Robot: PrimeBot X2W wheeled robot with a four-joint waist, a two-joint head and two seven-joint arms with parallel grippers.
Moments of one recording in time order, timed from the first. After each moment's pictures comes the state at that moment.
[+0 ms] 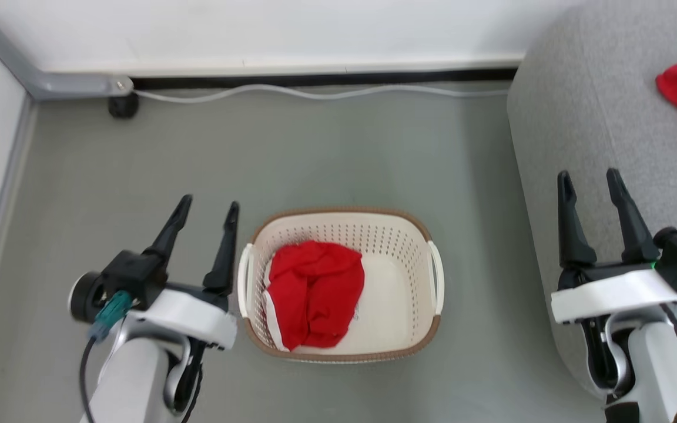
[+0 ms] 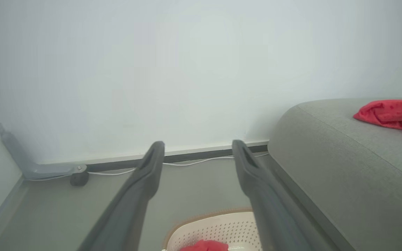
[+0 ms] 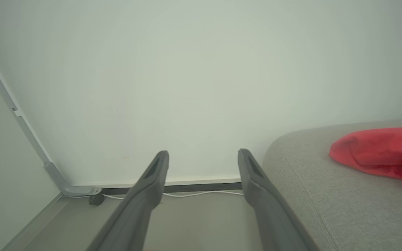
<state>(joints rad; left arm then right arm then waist) -0.31 0.08 -0.18 0.35 -0.23 -0.09 -0.26 -0.31 -0.05 0.03 0.25 0.24 0.13 -0.26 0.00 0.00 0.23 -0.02</state>
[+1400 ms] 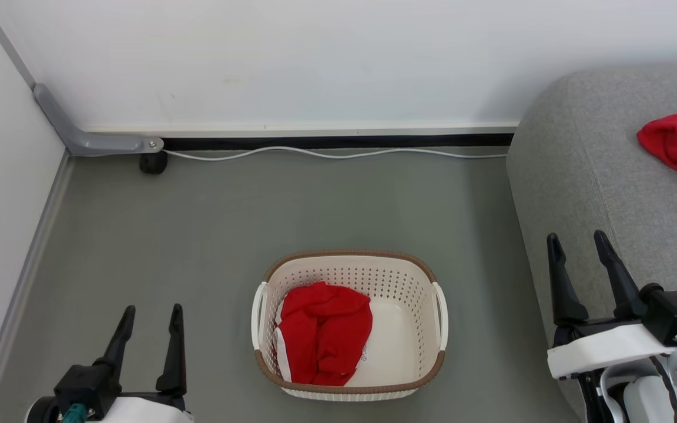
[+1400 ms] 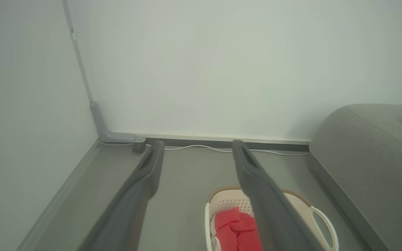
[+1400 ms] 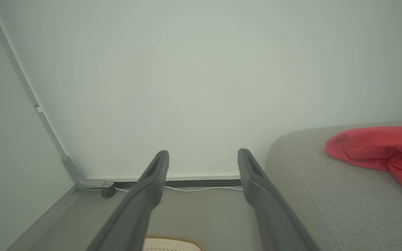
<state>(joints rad) 0.03 0.04 0.06 0.21 -0.16 -0.10 -0.26 -0.15 -0.06 0.04 0.23 0.23 0.13 -0.26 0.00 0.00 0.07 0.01</state>
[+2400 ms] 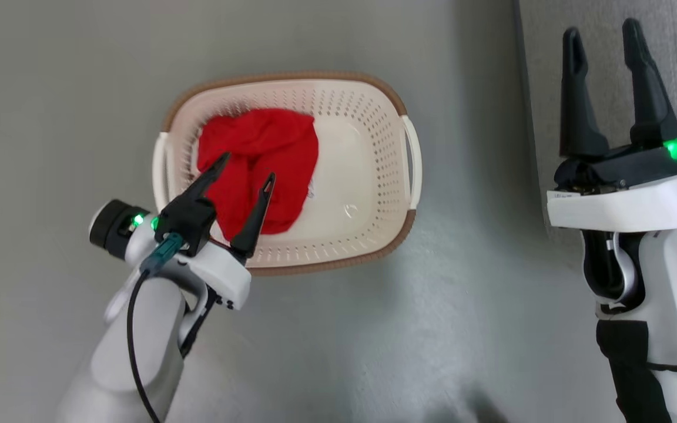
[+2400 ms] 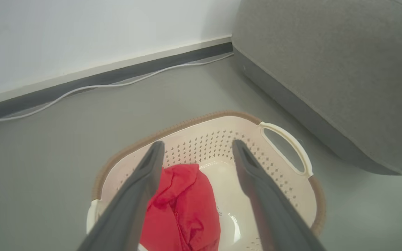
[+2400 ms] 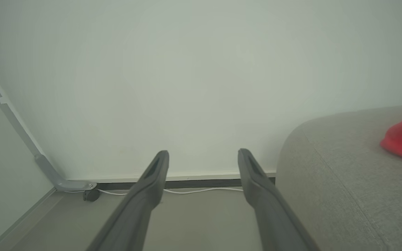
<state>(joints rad) -0.52 0.13 -0.33 0.52 -0.09 -0.13 -0.26 -0.54 -0.06 0.11 0.08 0.30 0.13 -0.26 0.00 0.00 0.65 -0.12</state>
